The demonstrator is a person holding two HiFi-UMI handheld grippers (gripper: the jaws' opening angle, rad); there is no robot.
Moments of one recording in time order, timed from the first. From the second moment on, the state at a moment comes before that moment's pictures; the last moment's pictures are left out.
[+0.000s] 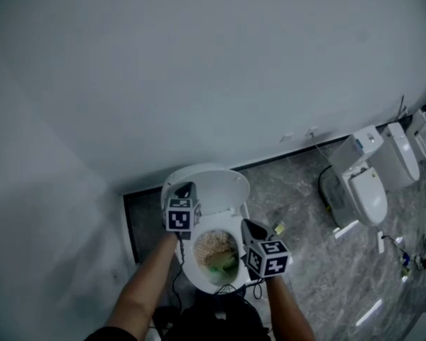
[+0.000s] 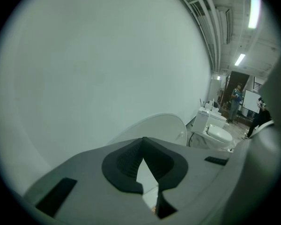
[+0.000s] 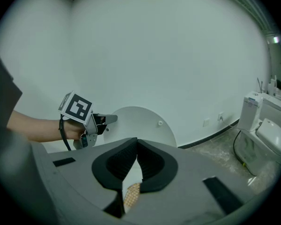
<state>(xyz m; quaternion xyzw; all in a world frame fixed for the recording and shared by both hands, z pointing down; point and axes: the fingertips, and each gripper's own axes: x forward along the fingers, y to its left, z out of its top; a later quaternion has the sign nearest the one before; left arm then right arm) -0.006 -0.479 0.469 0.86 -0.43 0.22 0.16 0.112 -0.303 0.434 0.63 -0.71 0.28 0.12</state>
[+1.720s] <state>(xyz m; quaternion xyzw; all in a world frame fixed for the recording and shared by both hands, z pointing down) -0.058 -0.507 0.467 0.88 -0.37 0.27 0.12 0.086 -0.299 0.367 0.63 -0.74 0.22 0.12</state>
